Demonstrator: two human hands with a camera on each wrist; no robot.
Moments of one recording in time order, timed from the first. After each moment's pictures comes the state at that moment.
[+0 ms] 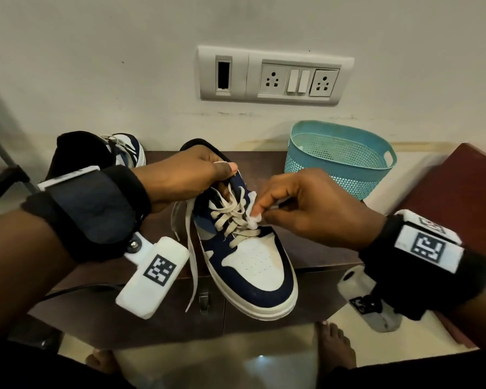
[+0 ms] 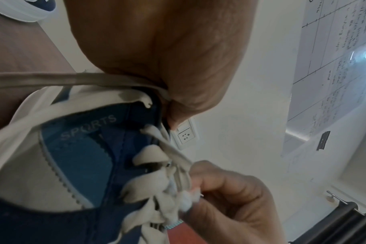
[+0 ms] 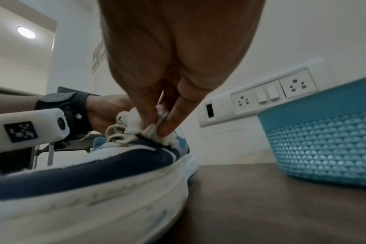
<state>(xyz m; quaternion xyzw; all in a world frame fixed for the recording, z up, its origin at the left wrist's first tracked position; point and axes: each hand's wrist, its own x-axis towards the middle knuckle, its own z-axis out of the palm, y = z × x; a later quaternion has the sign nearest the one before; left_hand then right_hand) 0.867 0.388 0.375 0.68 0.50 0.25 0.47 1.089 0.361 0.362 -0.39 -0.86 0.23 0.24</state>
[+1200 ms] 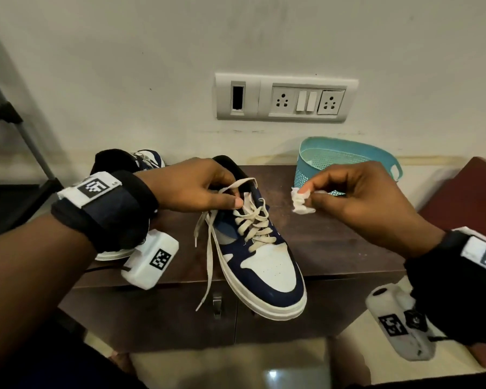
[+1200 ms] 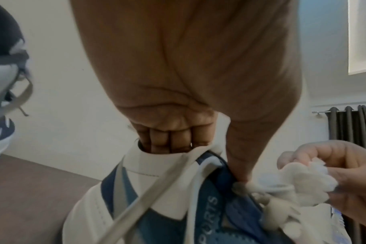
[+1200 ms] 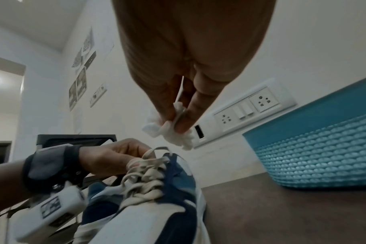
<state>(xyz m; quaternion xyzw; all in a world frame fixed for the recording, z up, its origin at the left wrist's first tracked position) 0.837 0.393 0.389 0.86 0.44 0.08 0.24 1.118 0.343 0.385 -0.47 -0.76 0.24 0.37</state>
